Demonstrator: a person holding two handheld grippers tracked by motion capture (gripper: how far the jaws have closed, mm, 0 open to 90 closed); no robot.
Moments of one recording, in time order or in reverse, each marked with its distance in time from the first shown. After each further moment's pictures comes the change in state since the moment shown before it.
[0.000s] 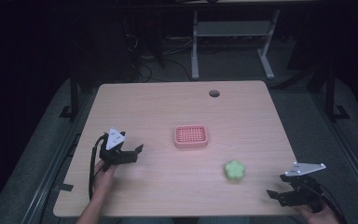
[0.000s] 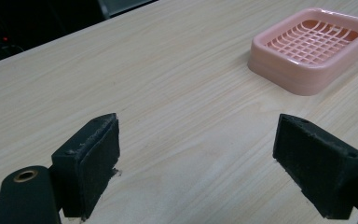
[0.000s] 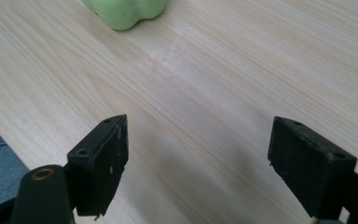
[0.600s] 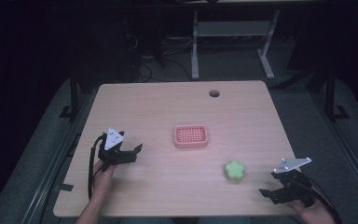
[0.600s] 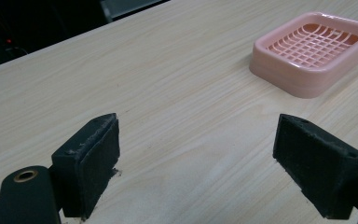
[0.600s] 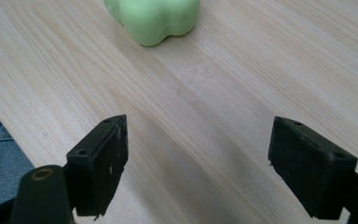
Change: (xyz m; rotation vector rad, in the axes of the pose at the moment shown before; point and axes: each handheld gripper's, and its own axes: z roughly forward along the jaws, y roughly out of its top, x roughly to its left) left arm 0.001 0.000 -0.003 -0.012 0.004 -0.002; right arm 0.012 0.025 0.009 0.054 0.026 -0.078
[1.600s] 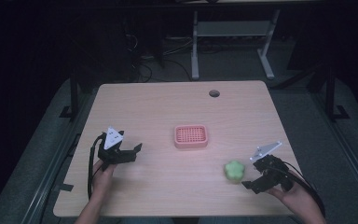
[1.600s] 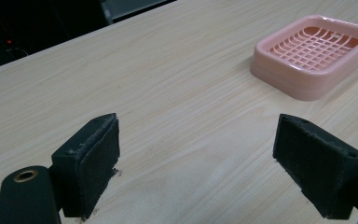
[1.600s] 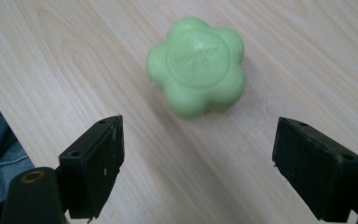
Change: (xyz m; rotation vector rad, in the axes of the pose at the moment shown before) left arm 0.002 0.001 0.000 -0.004 0.000 -0.003; right arm 0.020 0.068 0.015 0.094 0.056 -0.108
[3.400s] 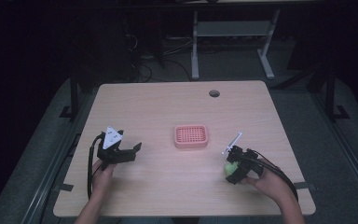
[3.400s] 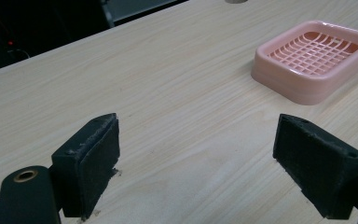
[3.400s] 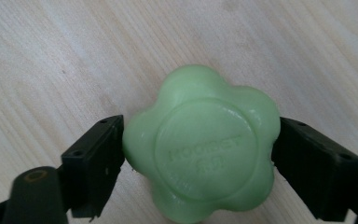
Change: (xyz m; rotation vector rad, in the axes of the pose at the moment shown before) left arm 0.001 0.001 -0.001 -0.009 0.000 -0.005; right arm 0.001 0.055 0.060 0.250 -0.019 -0.058
